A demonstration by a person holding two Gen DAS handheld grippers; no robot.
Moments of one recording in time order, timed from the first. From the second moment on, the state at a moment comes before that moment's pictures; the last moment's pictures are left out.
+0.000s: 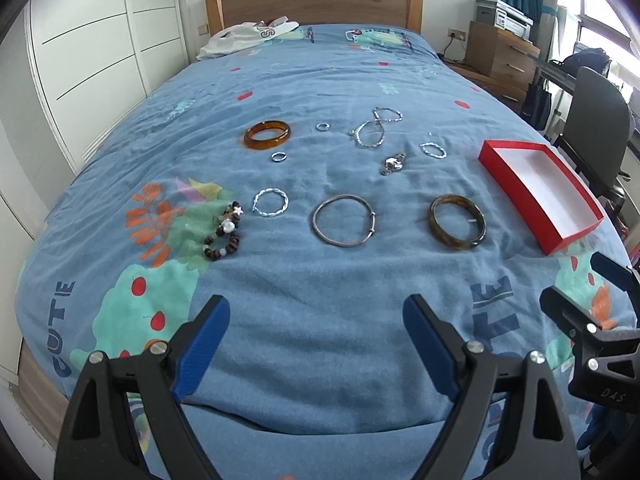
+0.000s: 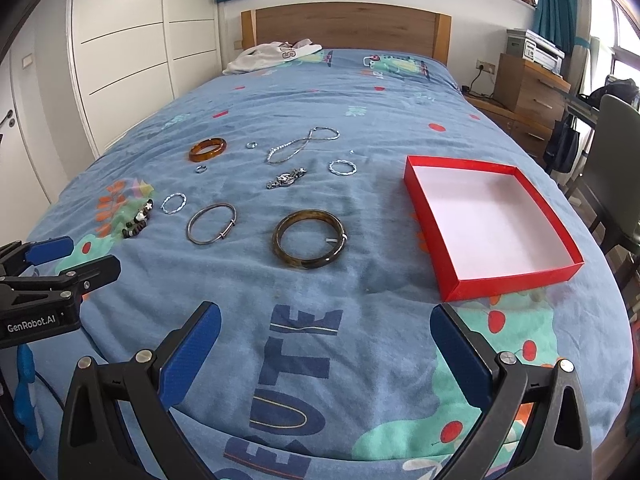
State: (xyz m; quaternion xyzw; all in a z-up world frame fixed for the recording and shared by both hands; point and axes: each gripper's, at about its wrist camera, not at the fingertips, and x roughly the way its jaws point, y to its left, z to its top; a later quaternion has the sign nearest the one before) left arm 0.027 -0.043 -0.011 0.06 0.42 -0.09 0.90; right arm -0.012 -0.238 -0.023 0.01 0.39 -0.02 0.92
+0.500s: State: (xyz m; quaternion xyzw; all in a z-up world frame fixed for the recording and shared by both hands) left arm 0.046 -0.040 -0.019 0.06 0.44 -0.11 0.89; right arm -0.001 -0.236 -0.021 0.01 0.40 -0.02 0.92
